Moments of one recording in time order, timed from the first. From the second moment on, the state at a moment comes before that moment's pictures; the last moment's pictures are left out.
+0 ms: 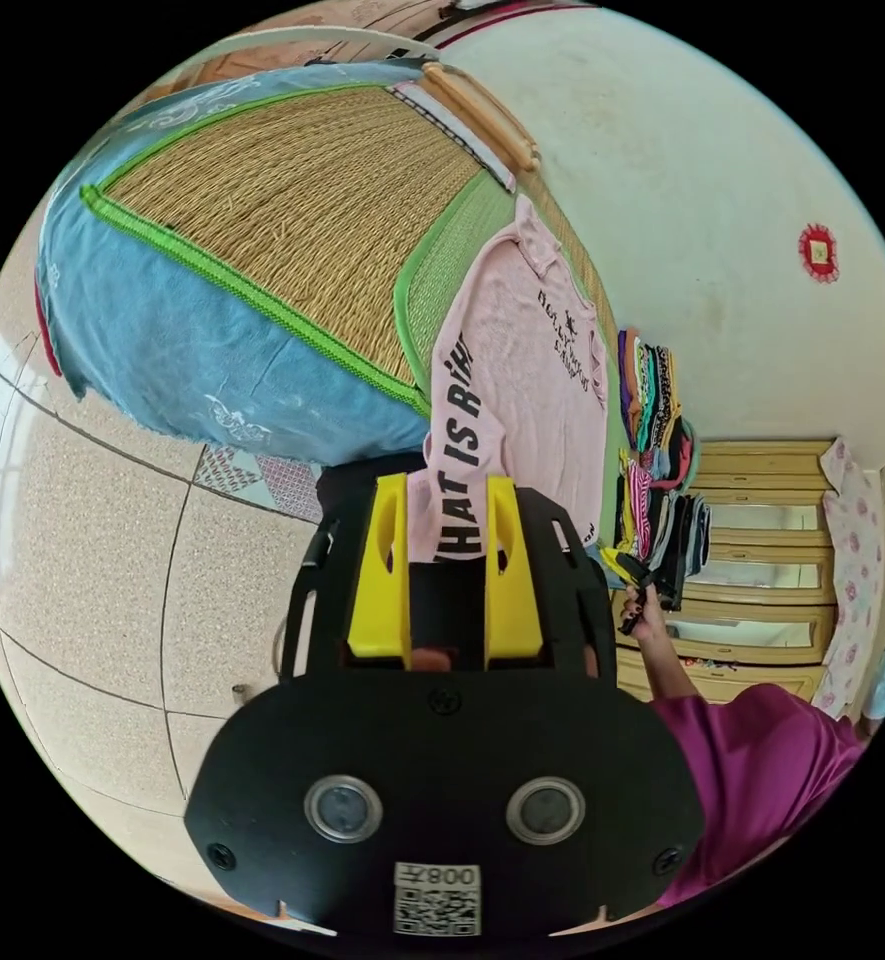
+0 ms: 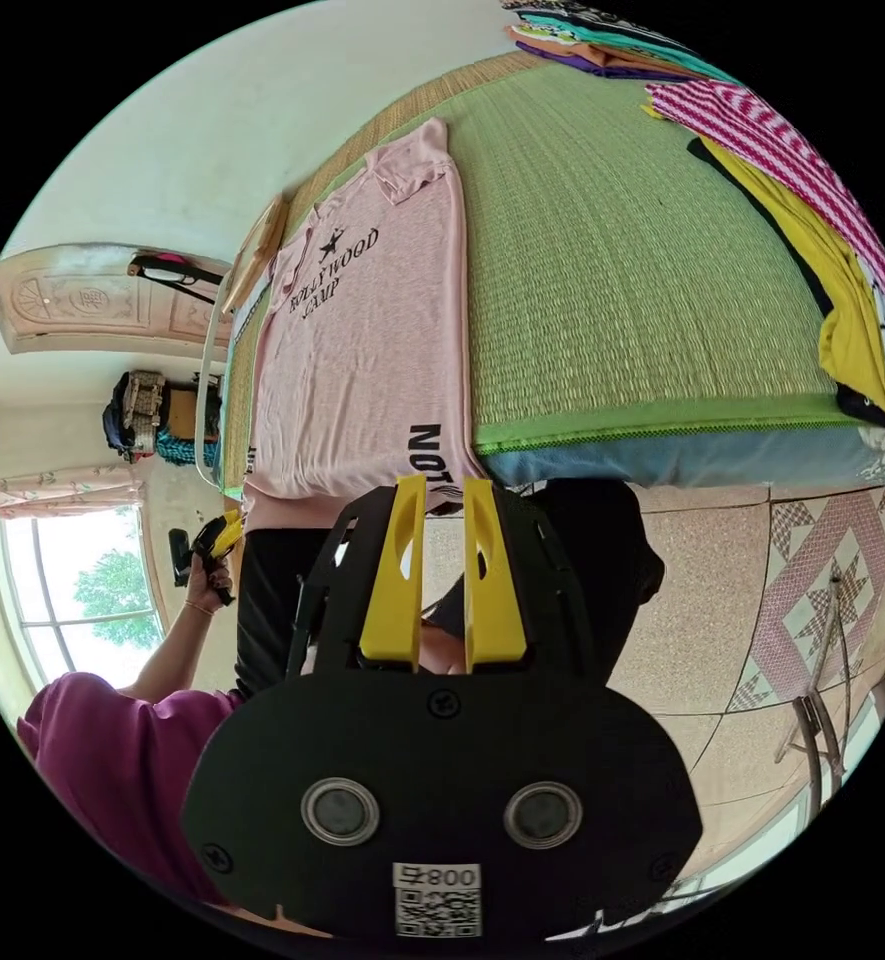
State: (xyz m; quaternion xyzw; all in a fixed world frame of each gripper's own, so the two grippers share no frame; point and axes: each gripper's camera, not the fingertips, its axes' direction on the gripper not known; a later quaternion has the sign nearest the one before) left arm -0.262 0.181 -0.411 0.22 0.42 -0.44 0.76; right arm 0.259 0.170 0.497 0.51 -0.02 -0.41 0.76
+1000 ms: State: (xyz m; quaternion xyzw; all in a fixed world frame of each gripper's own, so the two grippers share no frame) left arm -0.217 0.283 -0.411 0.26 0.51 -0.39 0.72; right arm 0.149 0.151 0.585 0.45 0.20 -0.40 0.77
